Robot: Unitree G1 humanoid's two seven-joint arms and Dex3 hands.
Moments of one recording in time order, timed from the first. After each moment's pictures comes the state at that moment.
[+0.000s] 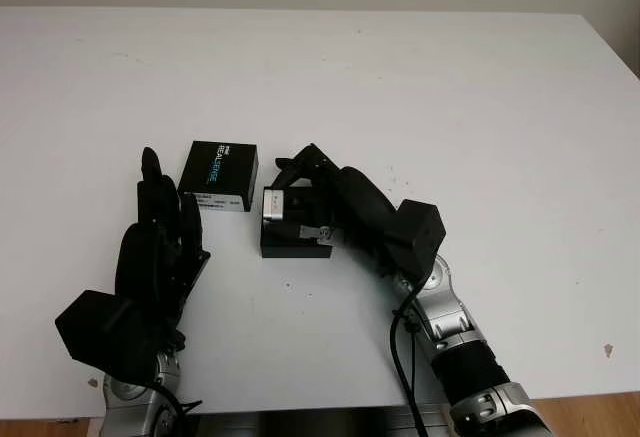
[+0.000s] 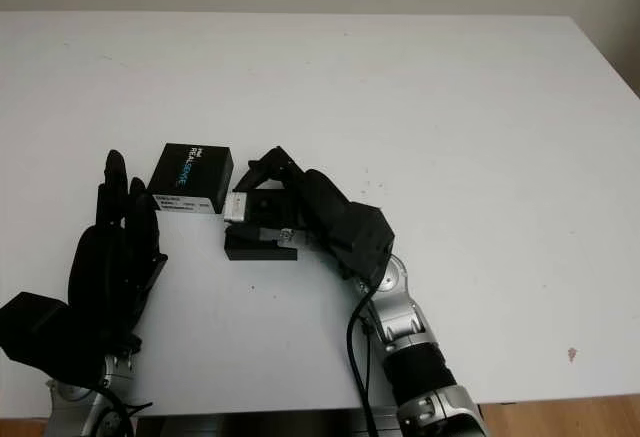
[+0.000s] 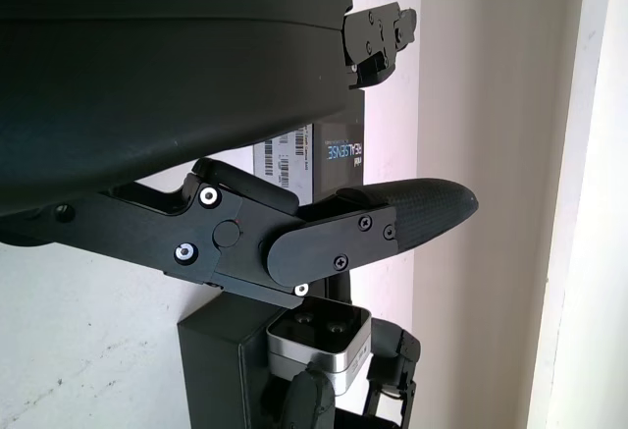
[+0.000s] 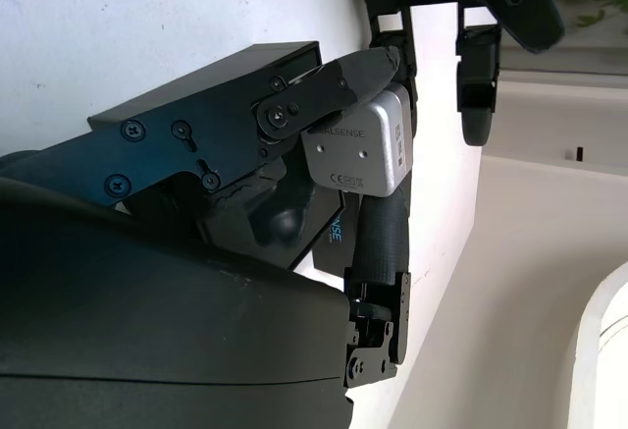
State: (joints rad) left arm 0.12 0.04 0.12 -0.21 -0.09 -0.09 -0.02; right arm -0.43 -0.05 0.18 0.42 -0.06 -0.25 0.38
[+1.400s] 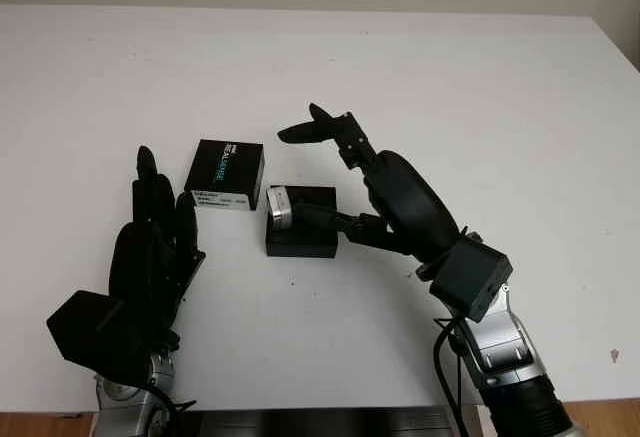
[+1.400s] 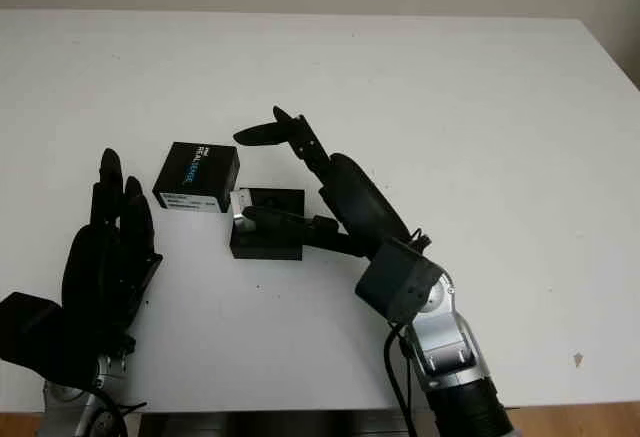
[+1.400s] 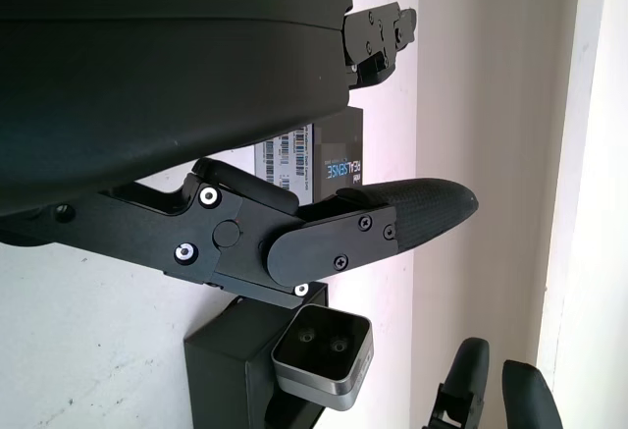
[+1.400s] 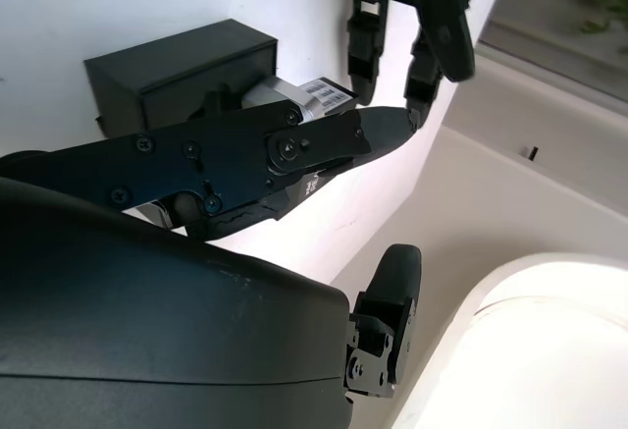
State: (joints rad) left arm 0.13 0.05 0.14 -0.22 -0.10 -0.08 -0.05; right arm -0.27 -0.21 0.19 -0.04 -0.18 -0.26 0.30
